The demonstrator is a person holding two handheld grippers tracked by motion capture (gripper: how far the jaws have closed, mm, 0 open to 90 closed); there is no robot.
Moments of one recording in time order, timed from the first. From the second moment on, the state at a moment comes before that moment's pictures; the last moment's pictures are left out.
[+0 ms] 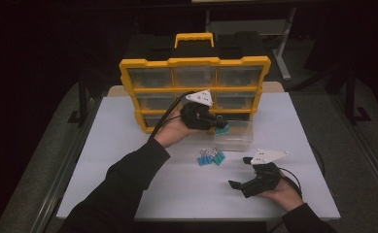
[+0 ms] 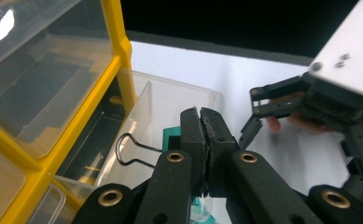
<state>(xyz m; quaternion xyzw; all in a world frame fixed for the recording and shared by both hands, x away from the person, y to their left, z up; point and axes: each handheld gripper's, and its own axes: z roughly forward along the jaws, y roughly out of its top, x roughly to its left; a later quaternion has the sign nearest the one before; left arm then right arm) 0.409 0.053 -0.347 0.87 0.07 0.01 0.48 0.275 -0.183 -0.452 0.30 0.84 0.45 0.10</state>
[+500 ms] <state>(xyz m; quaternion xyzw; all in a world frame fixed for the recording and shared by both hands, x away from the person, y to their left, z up) 0.419 0.038 -0.371 0.89 0.08 -0.01 0.45 0.273 -0.183 -0.451 0.30 0.84 0.45 0.10</state>
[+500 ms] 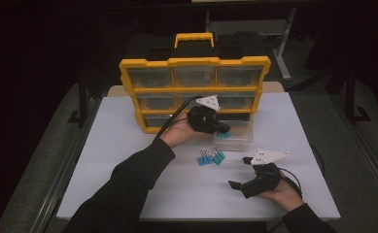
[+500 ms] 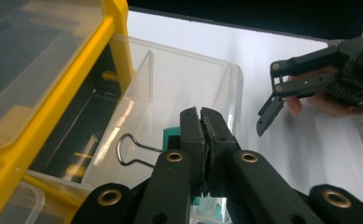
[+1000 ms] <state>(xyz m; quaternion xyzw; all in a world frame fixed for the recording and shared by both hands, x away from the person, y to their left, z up) 0.420 0.059 -0.358 0.87 0.10 -0.01 0.48 0.273 -0.183 -0.451 0.30 0.84 0.45 0.10</state>
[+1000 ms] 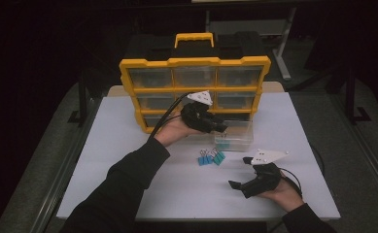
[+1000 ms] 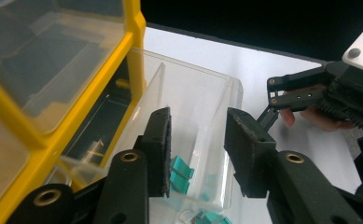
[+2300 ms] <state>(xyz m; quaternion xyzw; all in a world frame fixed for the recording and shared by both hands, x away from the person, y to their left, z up) 0.394 0.104 -0.413 0.87 0.14 -0.02 0.48 0.275 -0.184 -0.452 0.31 0.83 0.45 0.10</state>
